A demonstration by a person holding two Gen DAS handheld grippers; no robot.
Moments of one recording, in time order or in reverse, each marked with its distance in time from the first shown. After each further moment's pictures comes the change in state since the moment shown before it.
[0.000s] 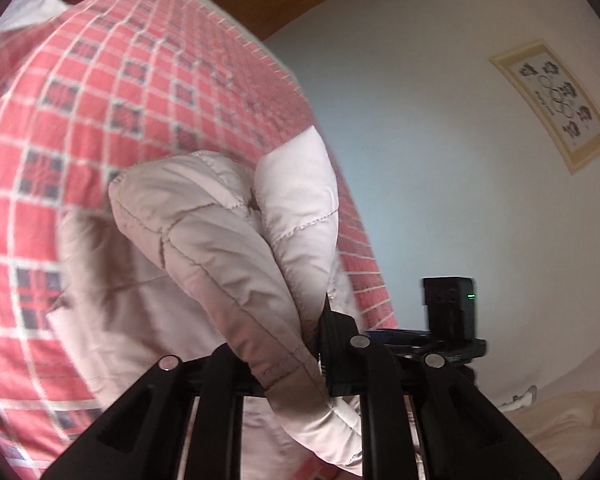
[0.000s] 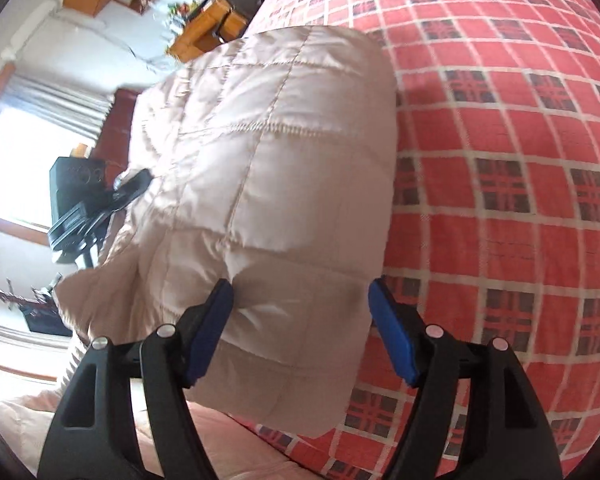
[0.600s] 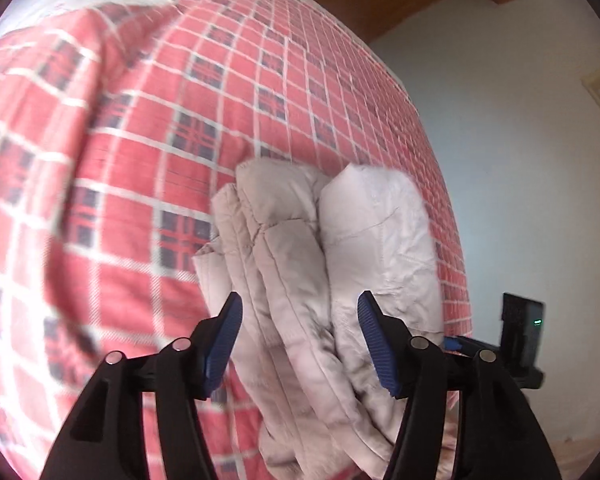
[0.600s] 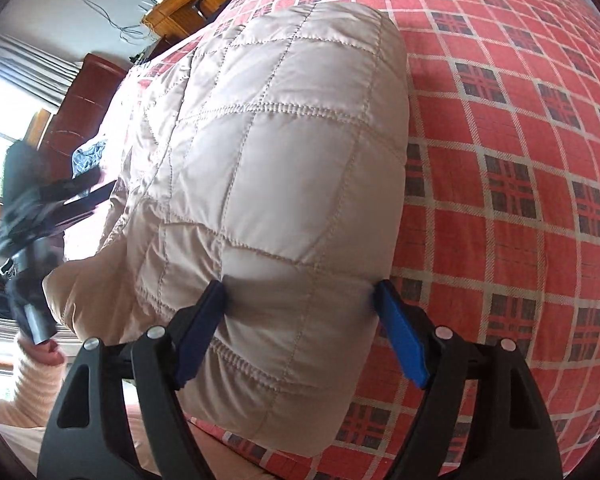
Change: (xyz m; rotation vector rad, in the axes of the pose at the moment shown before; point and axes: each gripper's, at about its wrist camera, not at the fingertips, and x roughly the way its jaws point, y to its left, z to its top) left arm -0.054 0.019 -0.022 -0.159 -0.033 0.327; right arm 0.039 0.027 0.001 -0.055 0.044 -0.175
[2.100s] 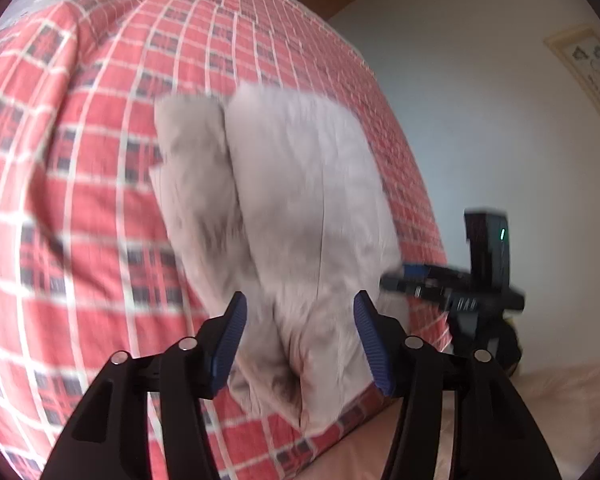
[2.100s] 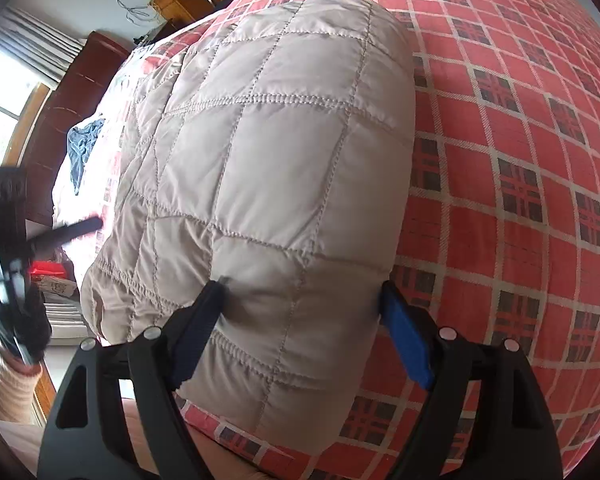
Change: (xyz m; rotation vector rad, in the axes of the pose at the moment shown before) left arm -0.020 -0.019 -0.056 0.106 0.070 -0.089; right arm 0.011 0.020 -0.007 -0.075 0.018 -0.043
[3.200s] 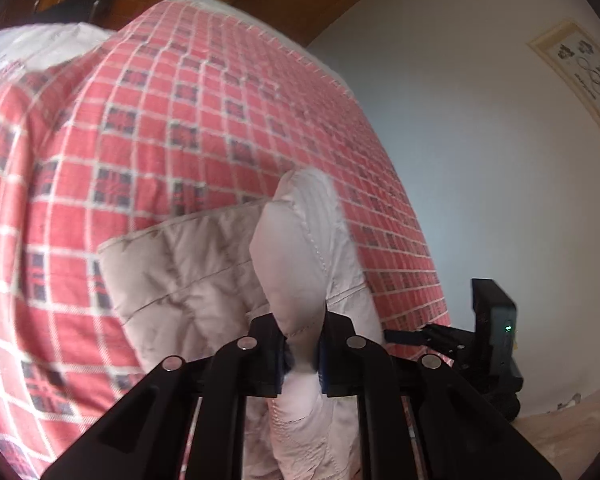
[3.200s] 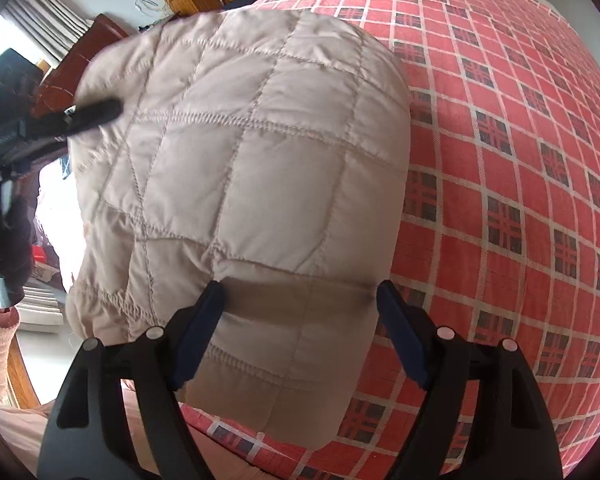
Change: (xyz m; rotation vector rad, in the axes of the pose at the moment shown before) left arm 0.014 -0.022 0.067 0.055 -0.064 0.002; right arm -0.009 0.029 0.009 -0.092 -0.023 -0.080
